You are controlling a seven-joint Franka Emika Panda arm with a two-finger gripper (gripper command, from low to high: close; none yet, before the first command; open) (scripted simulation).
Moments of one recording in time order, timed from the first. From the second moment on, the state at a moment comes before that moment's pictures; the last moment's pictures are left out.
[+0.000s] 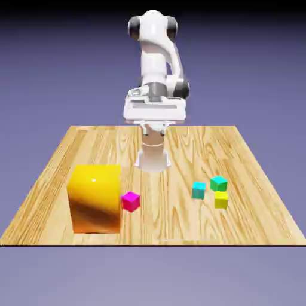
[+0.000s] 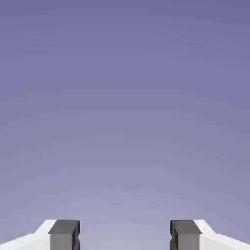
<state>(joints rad) 0.01 -0.53 0.02 -2.78 0.00 3.00 0.76</state>
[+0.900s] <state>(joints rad) -0.11 0.45 0.49 -2.15 0.06 2.08 1.23</state>
